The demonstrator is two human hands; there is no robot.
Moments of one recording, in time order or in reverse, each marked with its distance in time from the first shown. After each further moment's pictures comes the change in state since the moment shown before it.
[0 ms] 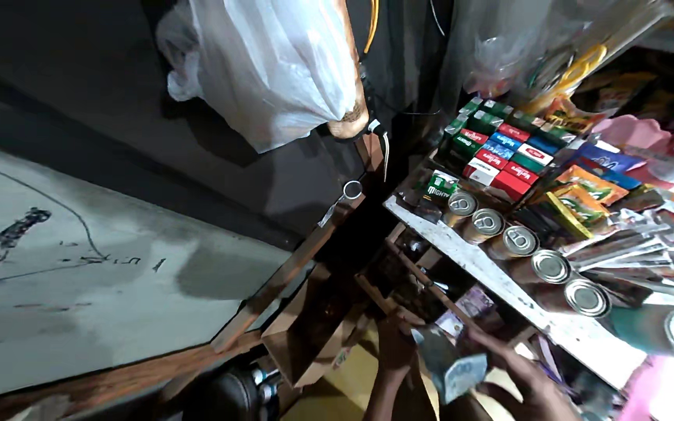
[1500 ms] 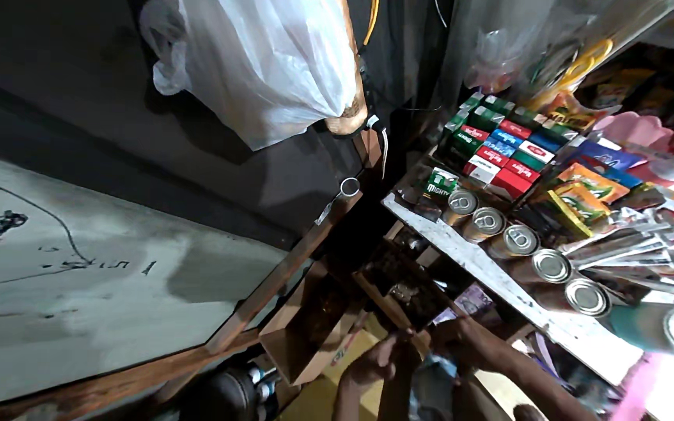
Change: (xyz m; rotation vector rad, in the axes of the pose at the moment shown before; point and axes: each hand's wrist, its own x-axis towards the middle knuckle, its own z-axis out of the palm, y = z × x) left_hand -0.019 -0.069 -0.065 -0.488 -0.744 -0.330; right_hand 0.071 0.053 0.007 -0.184 -0.556 0.196
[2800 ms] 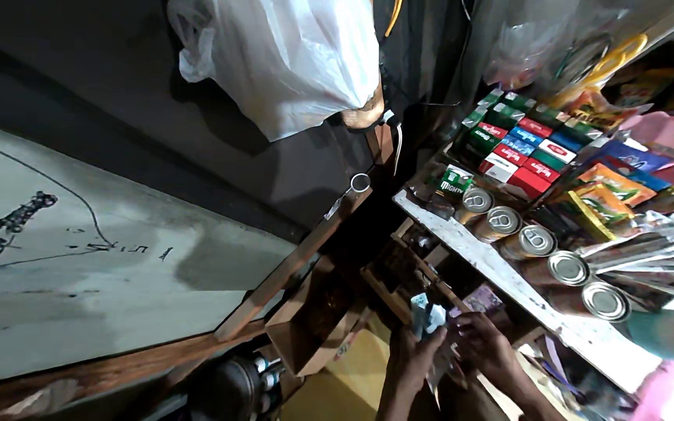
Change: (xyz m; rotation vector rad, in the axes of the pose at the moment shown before) left_hand 0.056 0.013 0.080 0.033 0.810 -0.200; right_hand -0.020 0.014 0.052 0.227 0.657 0.184
